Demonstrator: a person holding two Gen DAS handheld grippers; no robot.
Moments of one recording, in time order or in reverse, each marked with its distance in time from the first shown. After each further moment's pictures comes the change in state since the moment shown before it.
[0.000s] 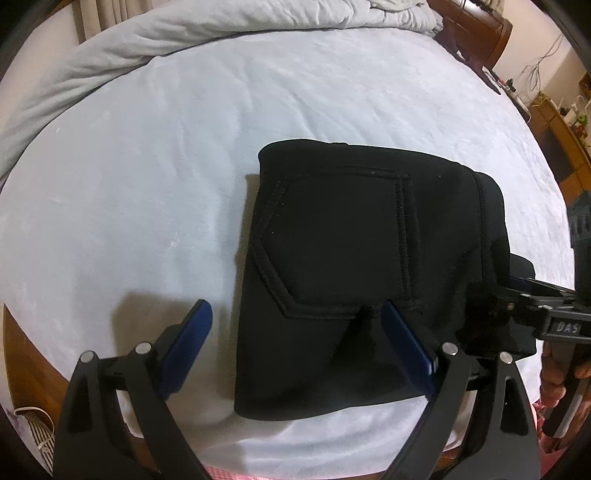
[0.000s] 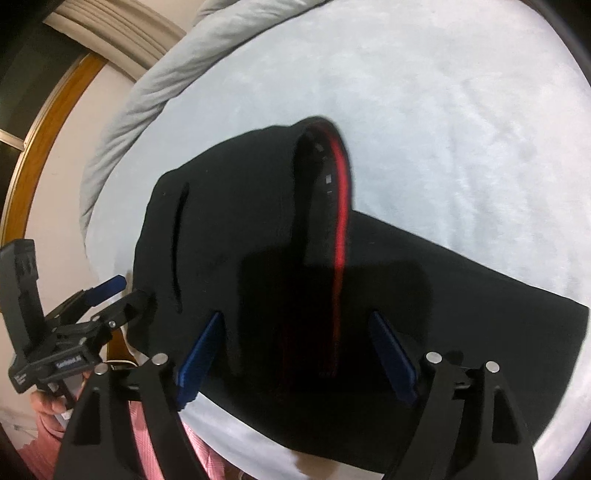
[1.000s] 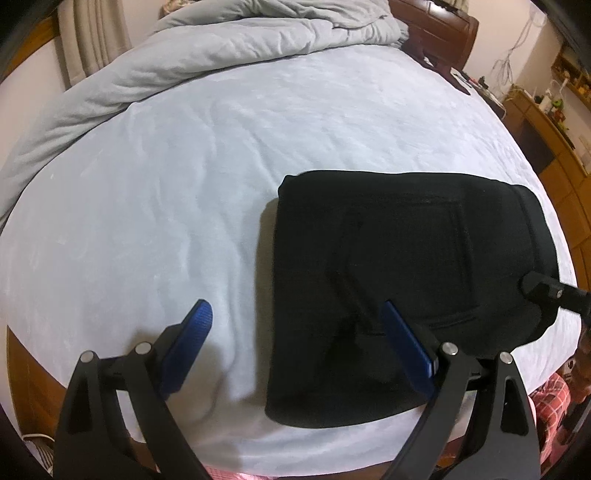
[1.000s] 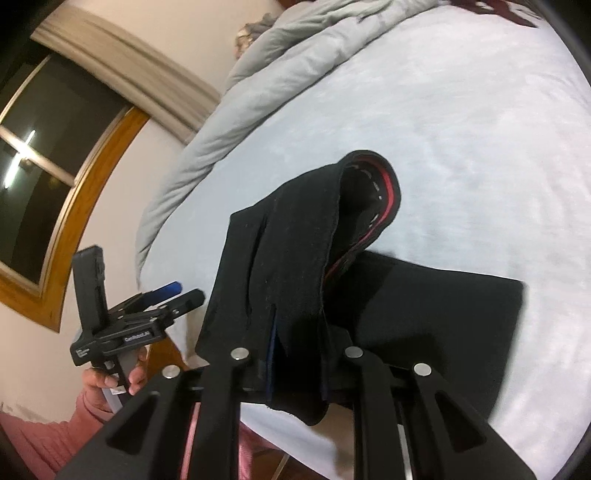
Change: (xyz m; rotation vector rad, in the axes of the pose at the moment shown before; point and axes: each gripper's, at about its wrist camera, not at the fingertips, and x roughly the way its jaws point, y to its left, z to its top) left arm -0.040 -0.056 -0.007 0.075 -0.092 -0.022; right arm -0.120 -0.030 -0.039 0.039 -0.230 0.151
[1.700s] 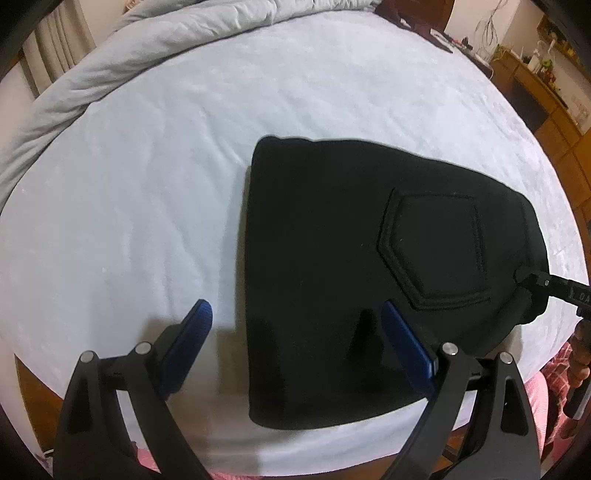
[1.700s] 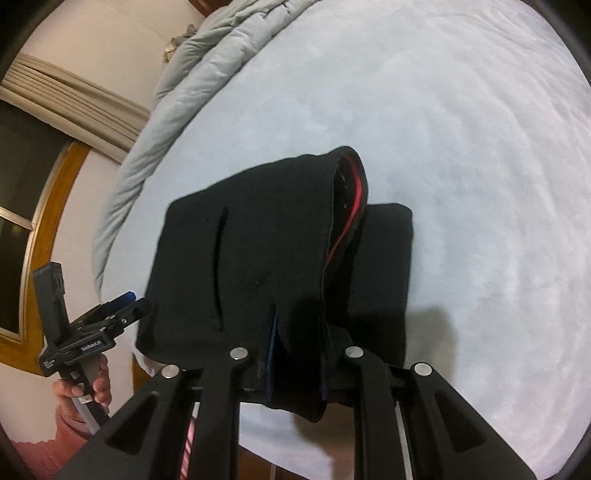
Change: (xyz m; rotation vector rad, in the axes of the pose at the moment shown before) left arm 0.041 -0.046 -0.009 0.106 0.105 0.005; right arm -0.004 -0.093 -0.039 0.194 0.013 -0.134
